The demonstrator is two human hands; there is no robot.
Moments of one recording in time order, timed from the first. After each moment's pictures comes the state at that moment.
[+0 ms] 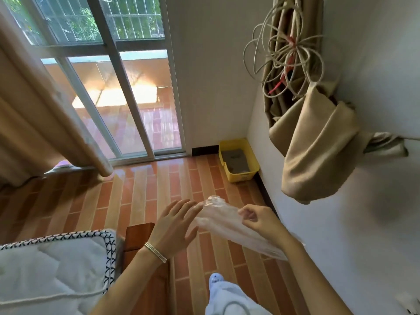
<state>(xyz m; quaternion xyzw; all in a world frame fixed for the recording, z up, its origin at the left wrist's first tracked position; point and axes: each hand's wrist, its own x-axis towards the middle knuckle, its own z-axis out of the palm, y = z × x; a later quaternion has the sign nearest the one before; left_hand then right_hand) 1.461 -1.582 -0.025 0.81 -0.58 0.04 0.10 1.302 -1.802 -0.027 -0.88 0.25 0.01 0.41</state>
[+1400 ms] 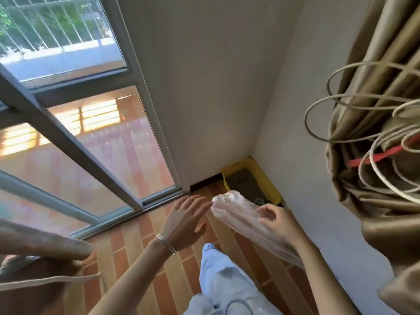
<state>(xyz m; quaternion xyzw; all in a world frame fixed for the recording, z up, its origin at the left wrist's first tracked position) 1.978 -1.875 -0.047 0.70 -0.70 -0.02 0.09 1.741 -2.046 -0.083 -0.79 0.43 -0.04 0.44</state>
